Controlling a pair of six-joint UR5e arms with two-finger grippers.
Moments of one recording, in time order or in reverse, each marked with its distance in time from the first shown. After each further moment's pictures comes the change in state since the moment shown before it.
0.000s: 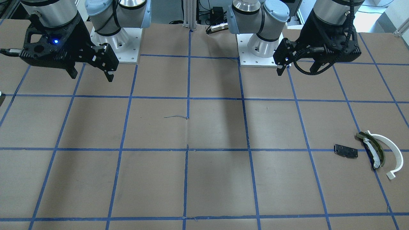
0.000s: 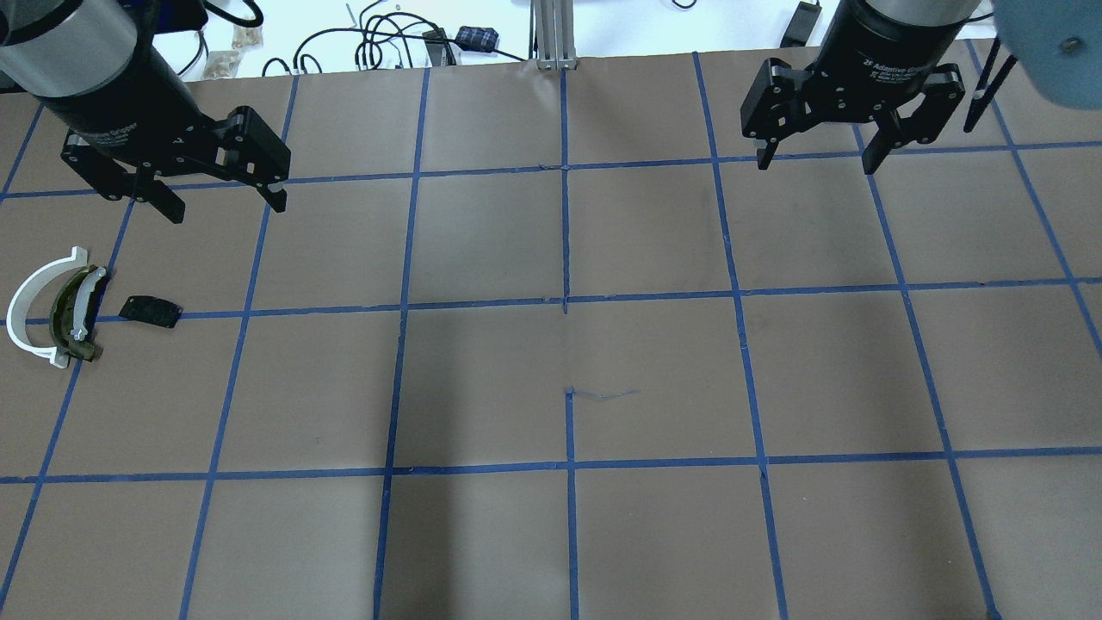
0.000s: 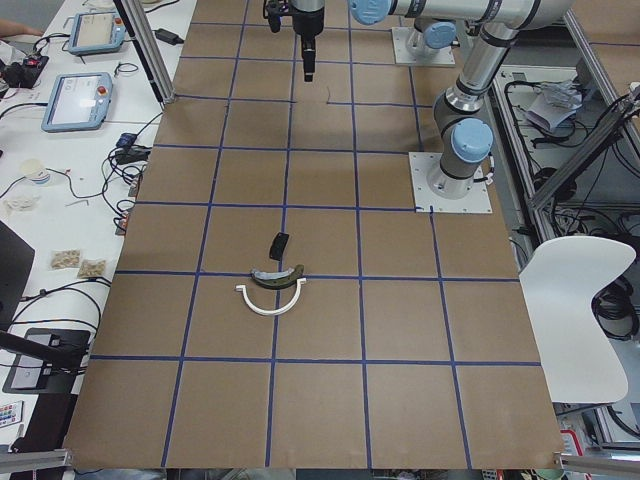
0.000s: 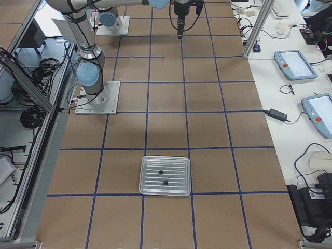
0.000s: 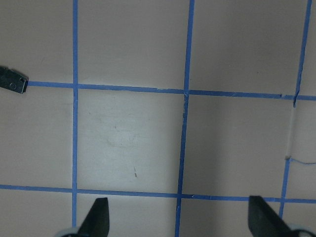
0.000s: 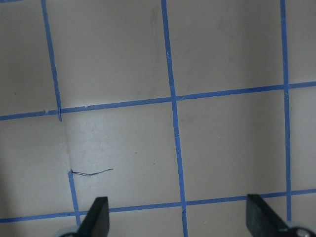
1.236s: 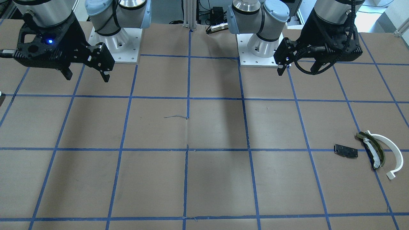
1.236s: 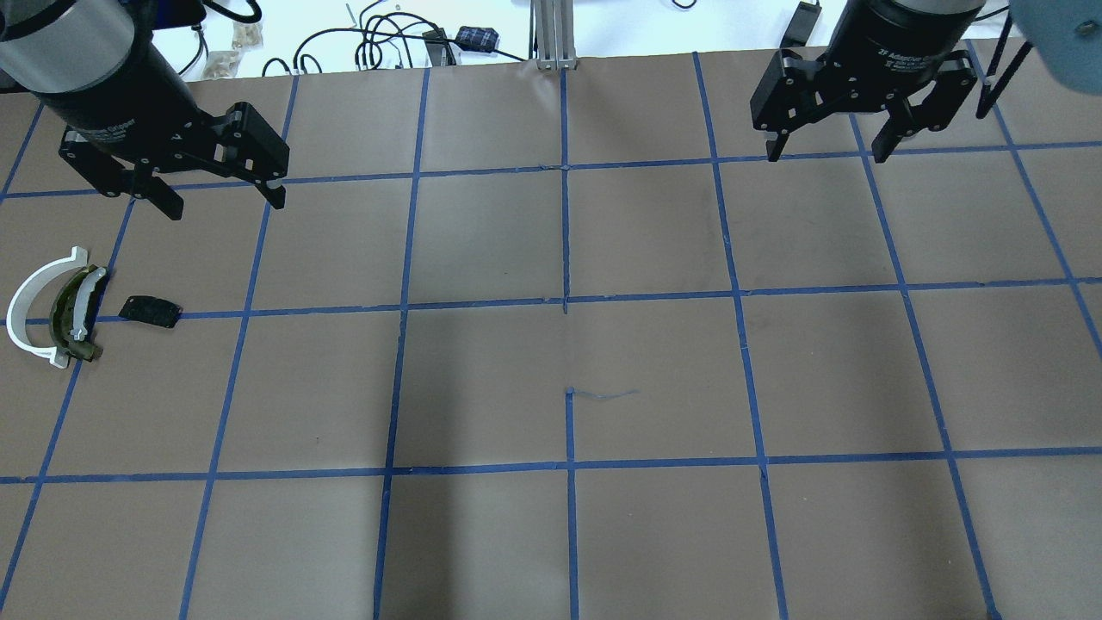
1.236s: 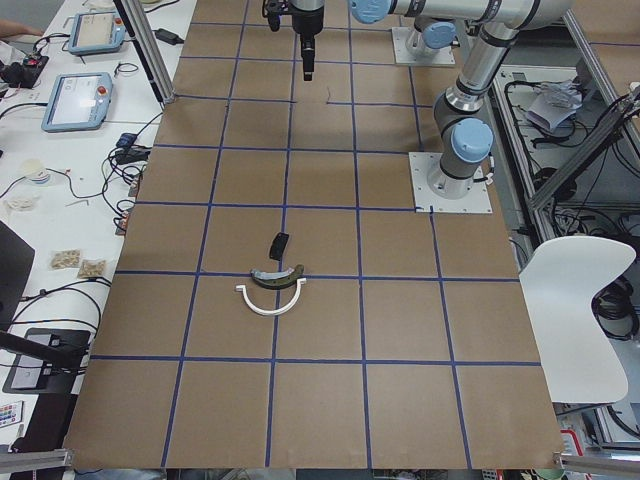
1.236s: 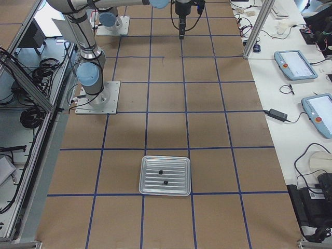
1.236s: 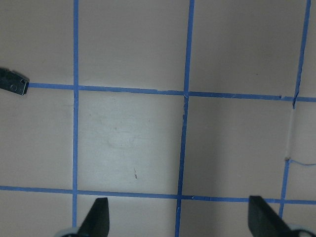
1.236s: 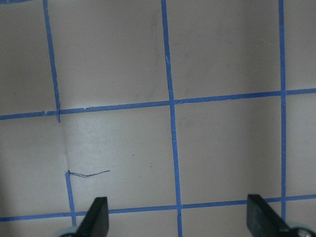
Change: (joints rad) left arm 0.000 -0.002 0.007 0.000 0.000 0.000; right arm -0.032 0.006 -0.018 -0.001 -0.014 -0.103
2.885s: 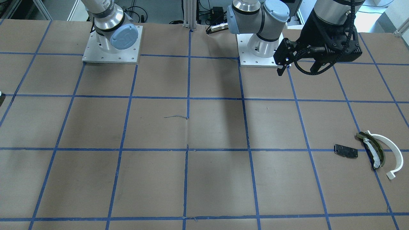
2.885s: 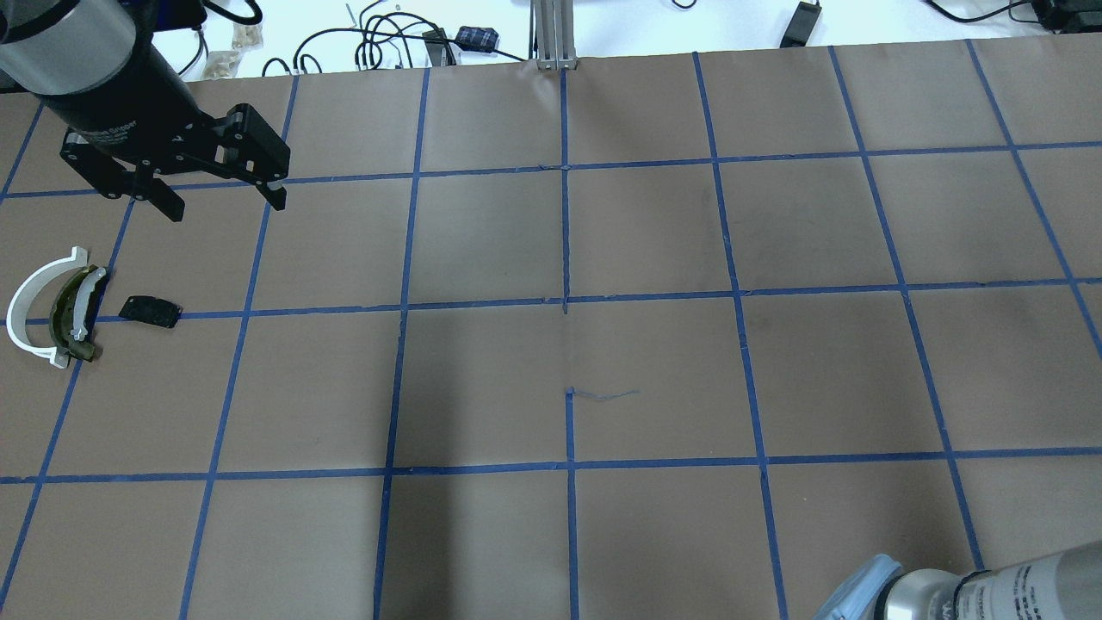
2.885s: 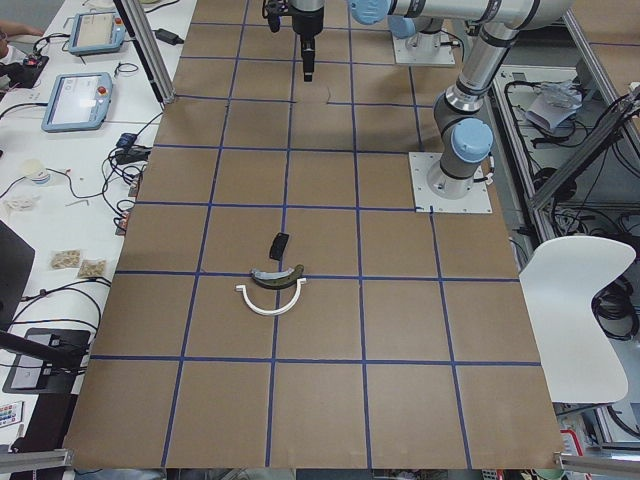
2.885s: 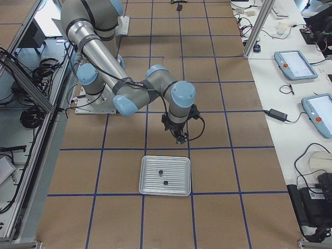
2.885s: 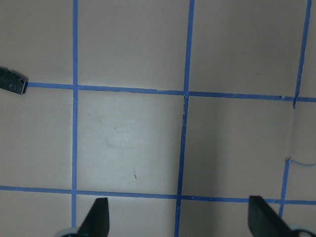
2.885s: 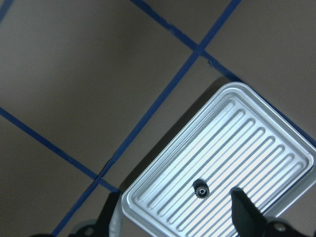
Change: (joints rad) left arm 0.000 0.000 -0.004 0.002 0.000 -0.002; right arm -0.919 0.258 0.177 -0.396 -0.058 -1.619
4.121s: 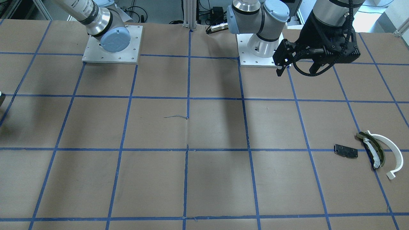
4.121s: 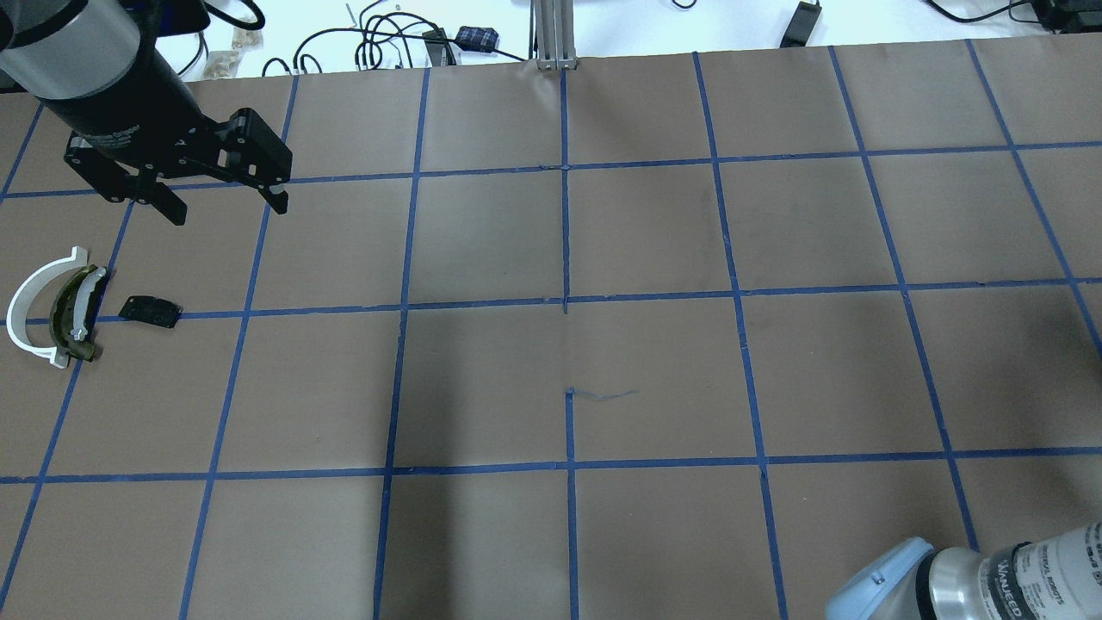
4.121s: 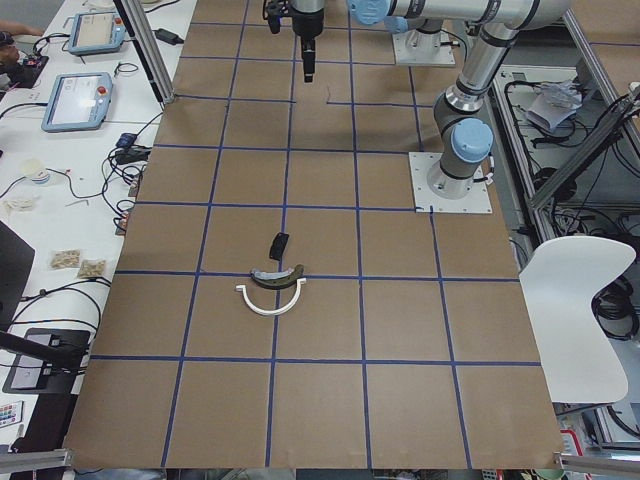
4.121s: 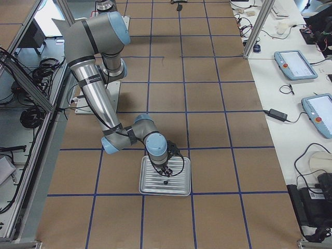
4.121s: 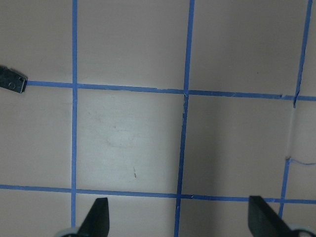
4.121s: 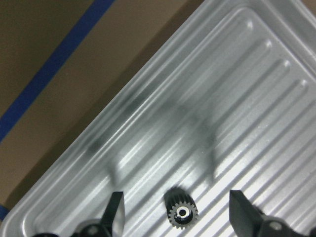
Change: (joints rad) left arm 0.000 0.000 -0.007 -0.001 0.000 -0.001; right arm -0.158 0.209 0.163 -0.430 0.102 -0.193
